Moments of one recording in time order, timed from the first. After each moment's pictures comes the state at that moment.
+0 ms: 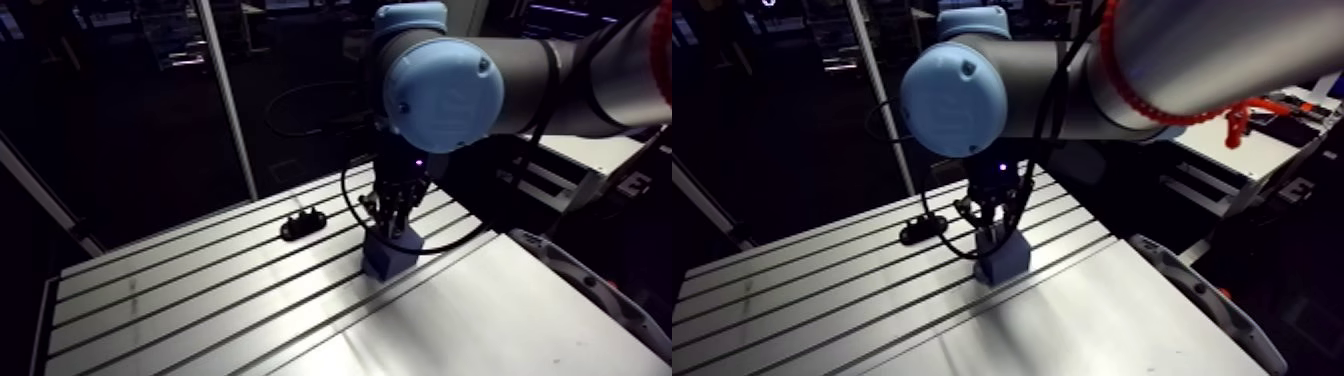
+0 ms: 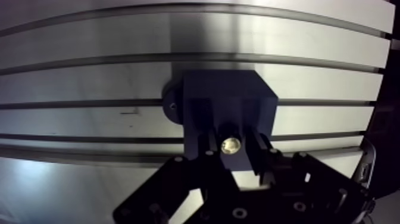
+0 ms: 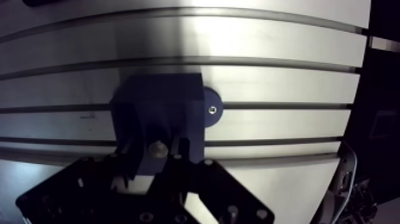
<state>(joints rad) -0.54 -1.32 1.97 -2.13 -1.65 -2.12</state>
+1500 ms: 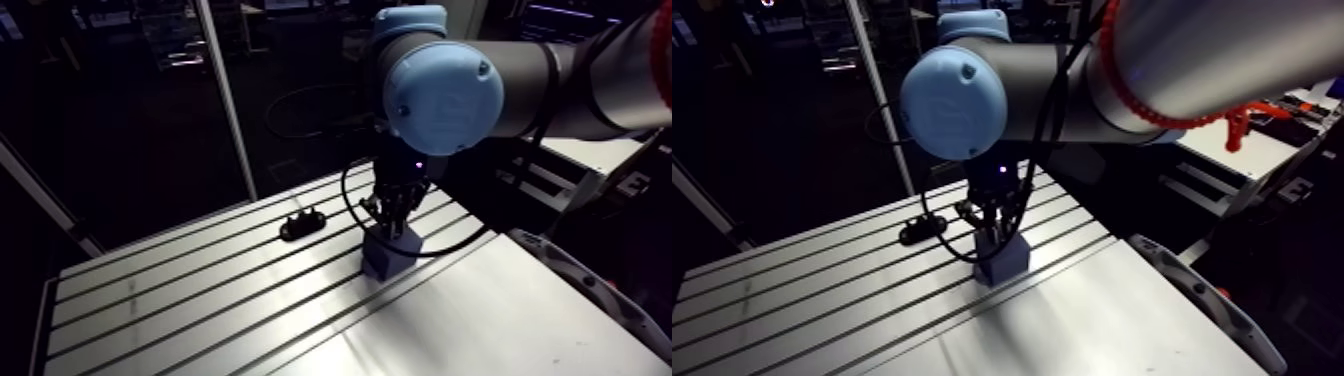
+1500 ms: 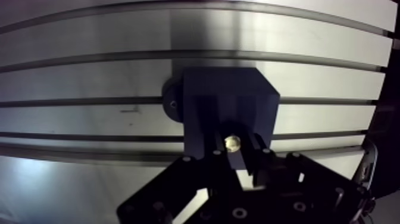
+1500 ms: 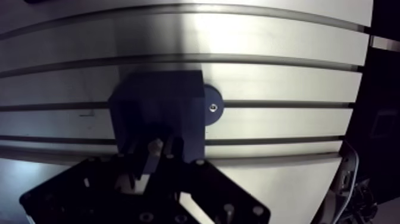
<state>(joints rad) -0.54 -1.32 1.97 -2.13 -1.65 -2.12</state>
